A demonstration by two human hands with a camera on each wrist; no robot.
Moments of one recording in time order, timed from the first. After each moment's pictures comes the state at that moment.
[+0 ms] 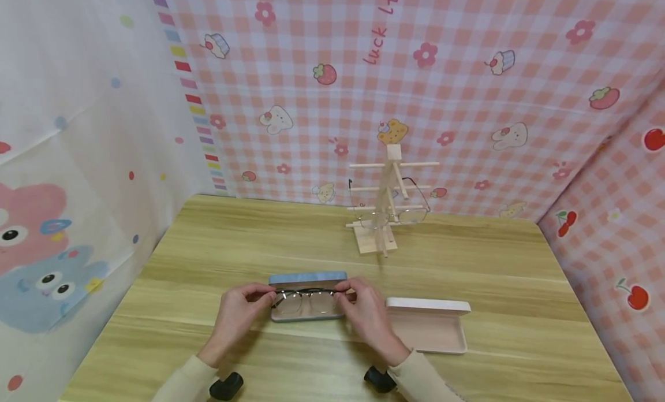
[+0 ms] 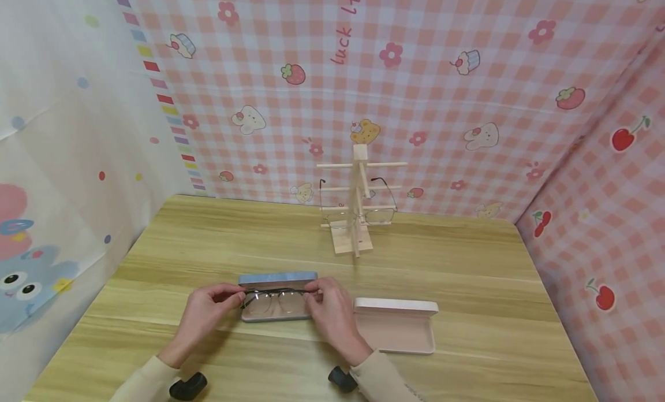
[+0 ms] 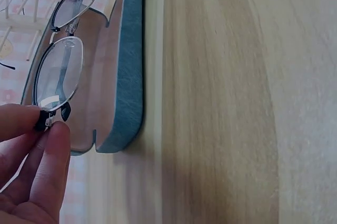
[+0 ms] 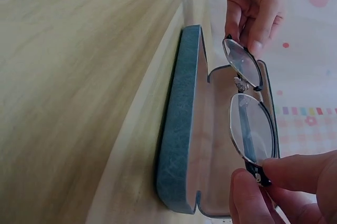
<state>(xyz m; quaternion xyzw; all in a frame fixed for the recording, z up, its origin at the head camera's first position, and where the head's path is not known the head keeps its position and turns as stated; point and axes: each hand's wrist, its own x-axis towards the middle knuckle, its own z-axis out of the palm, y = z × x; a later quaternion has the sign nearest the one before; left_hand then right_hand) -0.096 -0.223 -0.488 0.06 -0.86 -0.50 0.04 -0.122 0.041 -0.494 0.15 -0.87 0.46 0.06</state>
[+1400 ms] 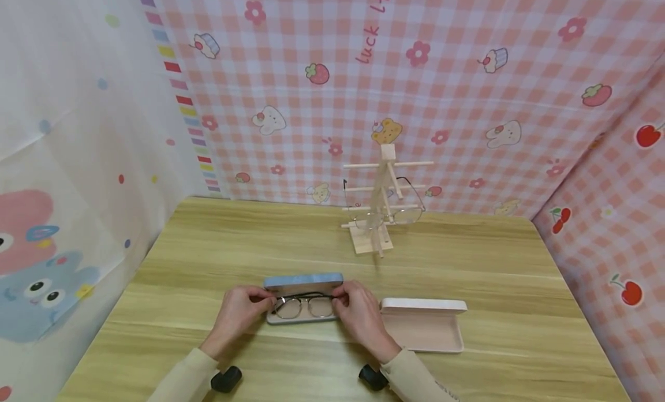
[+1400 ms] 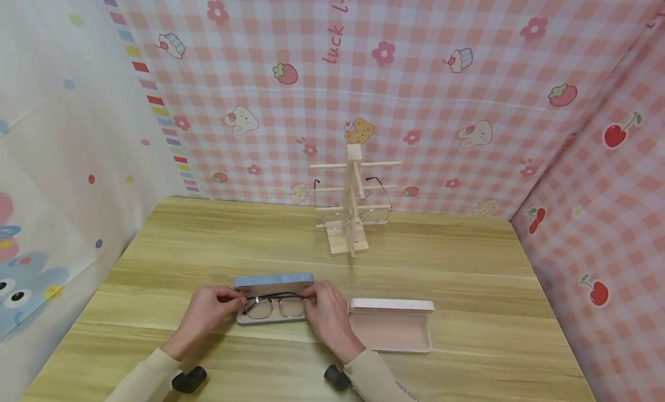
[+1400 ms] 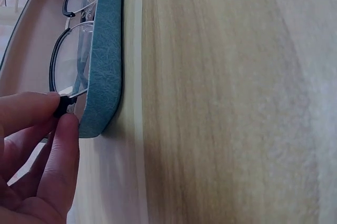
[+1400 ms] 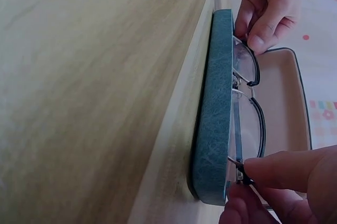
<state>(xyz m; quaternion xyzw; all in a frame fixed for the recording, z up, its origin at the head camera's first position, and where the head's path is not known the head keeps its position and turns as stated) -0.113 -0.226 -0.502 0.03 -0.91 -0.42 0.00 -0.128 0.040 -0.511 0.14 -0.91 0.39 0.05</state>
